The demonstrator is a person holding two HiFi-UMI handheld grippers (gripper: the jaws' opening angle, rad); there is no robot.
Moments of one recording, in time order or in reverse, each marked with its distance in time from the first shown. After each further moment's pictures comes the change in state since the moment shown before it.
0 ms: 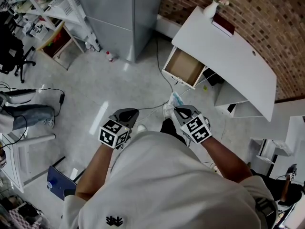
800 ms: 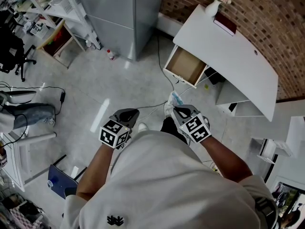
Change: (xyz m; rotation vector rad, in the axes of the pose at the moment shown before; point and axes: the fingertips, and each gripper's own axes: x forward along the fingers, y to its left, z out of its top) left arm 0.004 0.005 -0.007 -0.016 0.012 0.003; right arm 0.010 0.002 -0.003 0.010 0.024 0.016
